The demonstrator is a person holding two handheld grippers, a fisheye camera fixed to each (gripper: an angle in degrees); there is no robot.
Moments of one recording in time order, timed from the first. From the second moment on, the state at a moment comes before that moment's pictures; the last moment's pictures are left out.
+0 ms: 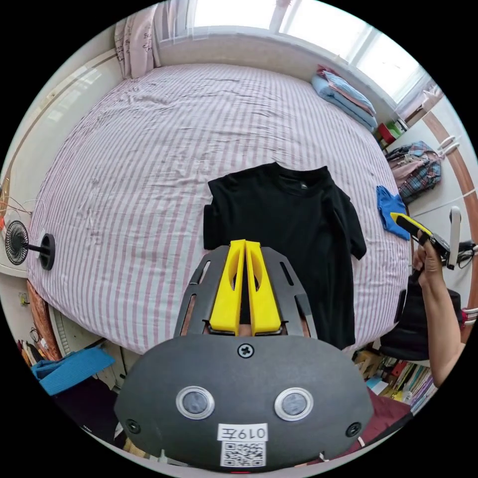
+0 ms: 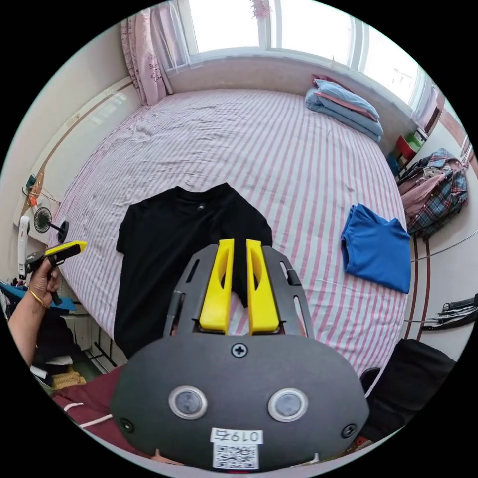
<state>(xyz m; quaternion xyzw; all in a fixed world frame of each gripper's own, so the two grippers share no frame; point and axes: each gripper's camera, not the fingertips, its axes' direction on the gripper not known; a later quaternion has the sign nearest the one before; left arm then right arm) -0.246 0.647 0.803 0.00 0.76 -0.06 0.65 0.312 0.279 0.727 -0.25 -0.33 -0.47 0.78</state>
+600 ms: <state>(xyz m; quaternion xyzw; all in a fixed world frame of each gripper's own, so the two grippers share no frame) -0.113 0.463 0.987 0.00 0.79 -0.07 0.60 0.111 0.261 0.889 -0.35 -0.35 -0.50 0.71</state>
